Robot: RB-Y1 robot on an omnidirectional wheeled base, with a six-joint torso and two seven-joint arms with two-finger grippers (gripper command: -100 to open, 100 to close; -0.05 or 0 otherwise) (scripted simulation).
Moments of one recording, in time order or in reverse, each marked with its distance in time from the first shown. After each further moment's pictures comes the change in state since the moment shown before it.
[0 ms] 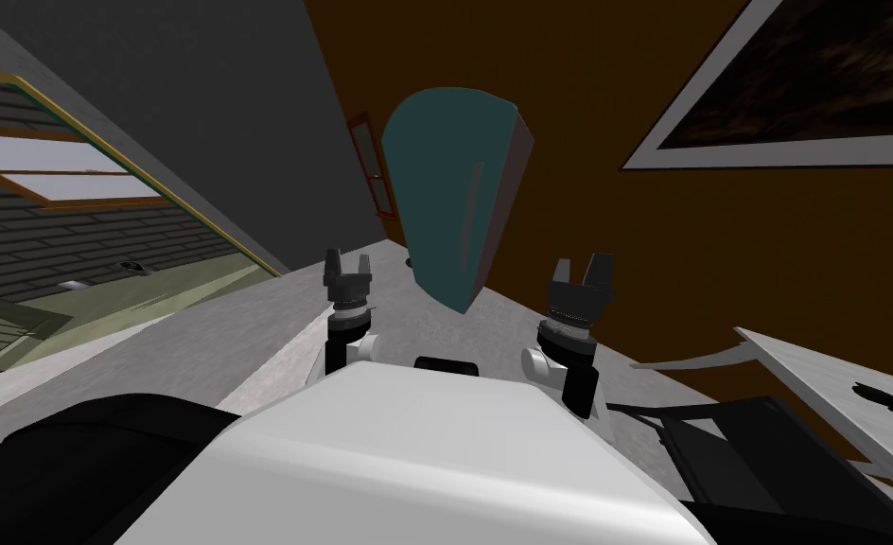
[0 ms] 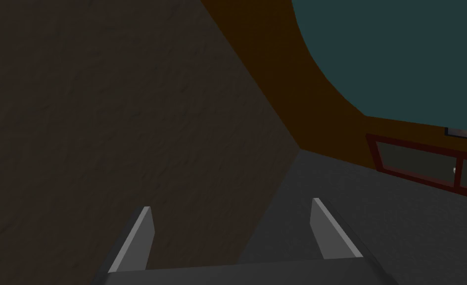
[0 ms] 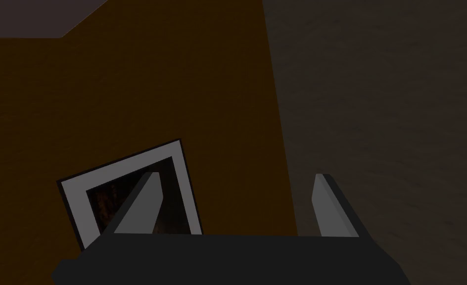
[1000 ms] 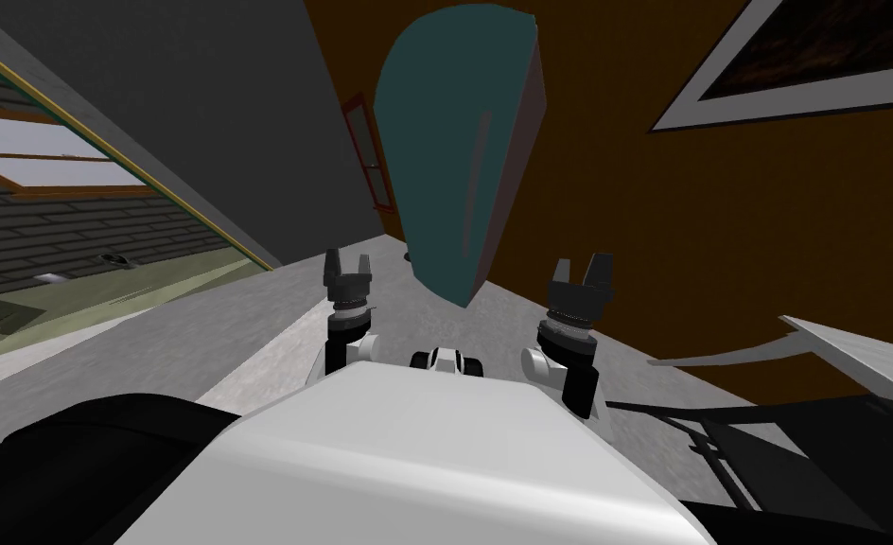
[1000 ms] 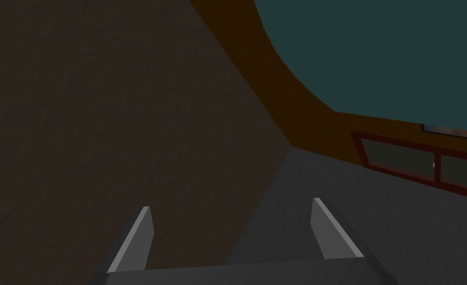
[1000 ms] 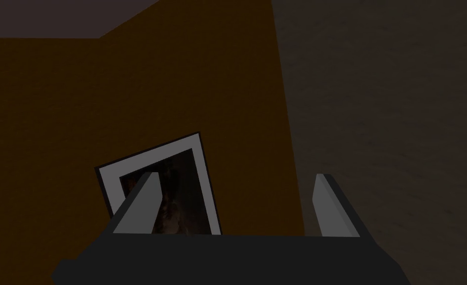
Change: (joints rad) left arm 0.000 0.000 0.000 0.000 0.000 0.000 0.000; right arm 0.000 0.000 0.000 0.000 0.000 0.000 0.000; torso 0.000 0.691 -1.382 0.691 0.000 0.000
